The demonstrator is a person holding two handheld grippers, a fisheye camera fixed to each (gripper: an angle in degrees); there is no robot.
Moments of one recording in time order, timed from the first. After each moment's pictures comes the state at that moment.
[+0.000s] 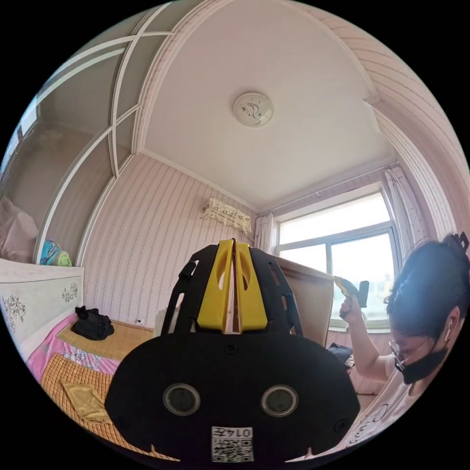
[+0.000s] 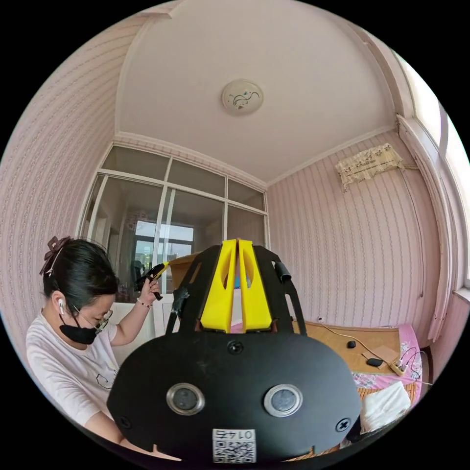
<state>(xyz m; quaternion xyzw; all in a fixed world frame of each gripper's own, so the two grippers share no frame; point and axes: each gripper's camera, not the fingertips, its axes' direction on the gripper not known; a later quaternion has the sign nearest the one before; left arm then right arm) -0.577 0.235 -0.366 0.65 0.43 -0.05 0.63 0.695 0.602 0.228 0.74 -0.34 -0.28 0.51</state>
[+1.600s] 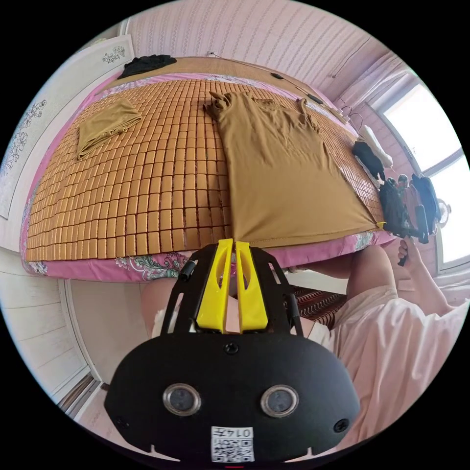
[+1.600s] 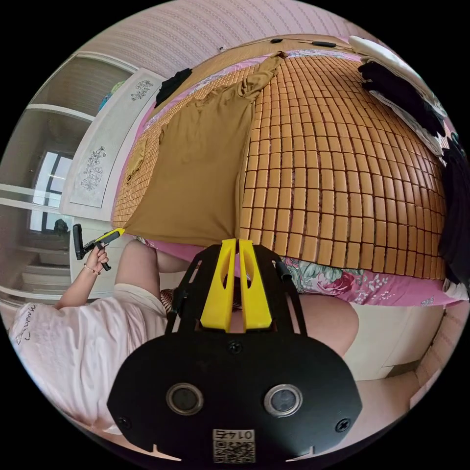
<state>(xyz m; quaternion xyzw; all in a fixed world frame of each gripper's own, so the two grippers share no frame) -0.289 0.093 0.201 -0.04 0.31 0.05 0.95 0.516 0.245 0.698 0.14 -0.30 -0.12 0.94</state>
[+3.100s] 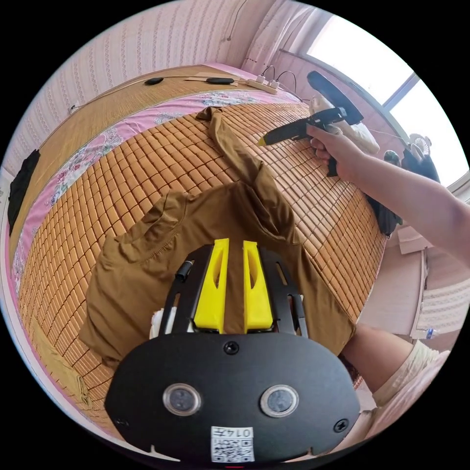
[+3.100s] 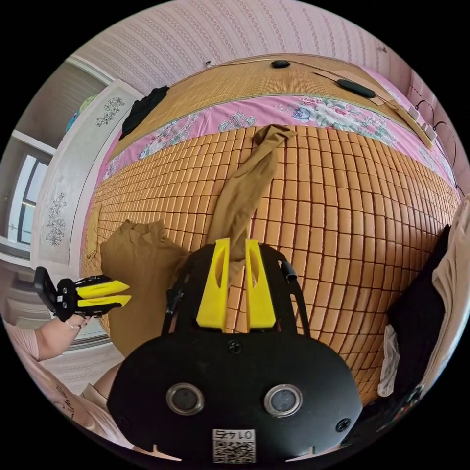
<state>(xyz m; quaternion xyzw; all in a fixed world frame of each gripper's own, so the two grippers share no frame) -0.016 -0.392 0.347 0.00 0.35 0.31 0.89 0.468 -0.244 0.589 0.17 -0.22 -0.11 0.95</state>
